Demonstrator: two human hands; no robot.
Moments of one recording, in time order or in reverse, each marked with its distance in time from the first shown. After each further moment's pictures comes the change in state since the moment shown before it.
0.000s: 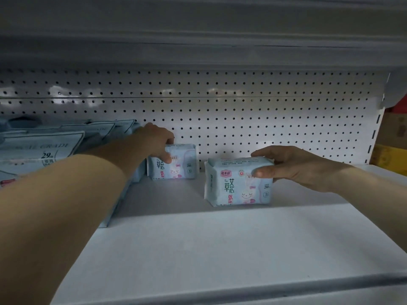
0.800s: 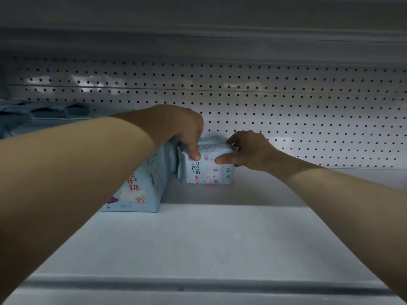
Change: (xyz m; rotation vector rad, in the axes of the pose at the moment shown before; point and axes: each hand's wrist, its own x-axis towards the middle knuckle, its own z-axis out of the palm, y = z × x) left_hand -0.046 -0.017 -0.044 -0.014 -0.209 0.091; right_hand 0.093 -0.073 0.122 -0.399 0.155 -0.092
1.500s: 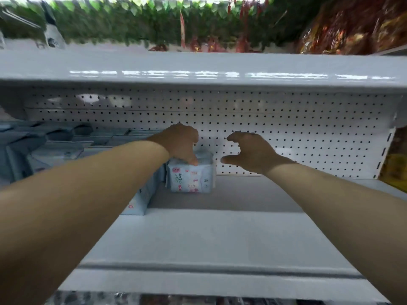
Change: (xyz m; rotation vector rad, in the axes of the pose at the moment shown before) left_hand -0.040 0.042 -0.018 -0.188 0.202 -0.038; right_hand -0.038 0.001 -0.074 -0.323 0.084 -0.095
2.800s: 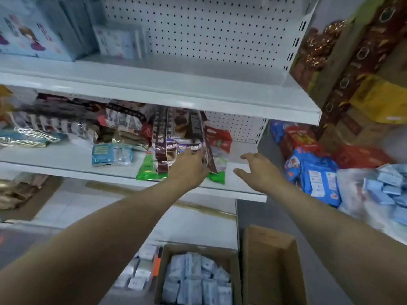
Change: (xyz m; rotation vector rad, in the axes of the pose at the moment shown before) left_hand -0.247 0.411 0.246 -0.411 -0.092 -0.236; right_hand -0.438 0.267 -0.018 -0.026 -0.422 0.239
